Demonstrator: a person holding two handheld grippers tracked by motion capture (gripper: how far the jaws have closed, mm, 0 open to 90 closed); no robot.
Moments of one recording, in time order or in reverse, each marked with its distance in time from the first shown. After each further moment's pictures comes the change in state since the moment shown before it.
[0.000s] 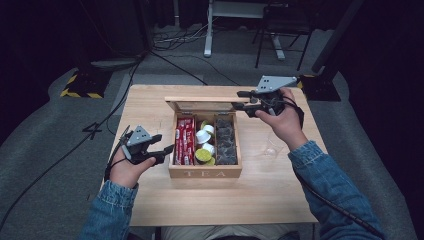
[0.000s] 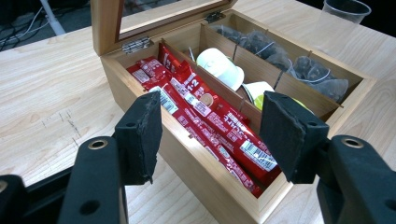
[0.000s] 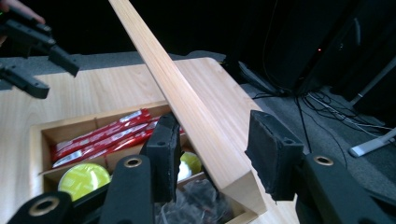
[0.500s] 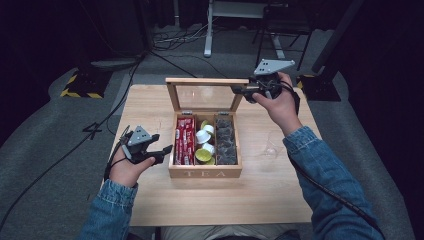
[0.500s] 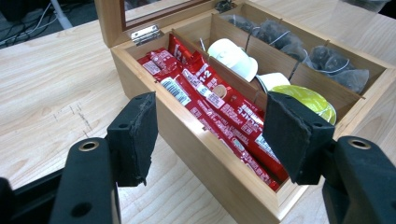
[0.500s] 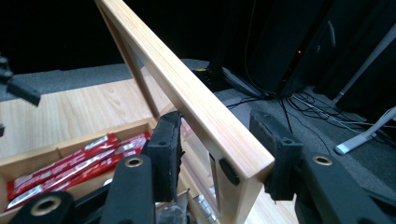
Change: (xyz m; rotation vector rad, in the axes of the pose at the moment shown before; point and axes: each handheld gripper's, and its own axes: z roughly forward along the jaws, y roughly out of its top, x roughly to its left) left arm 0.005 -0.004 0.003 0.027 0.031 0.014; right arm -0.033 0.018 0.014 -0.024 -0.060 0.054
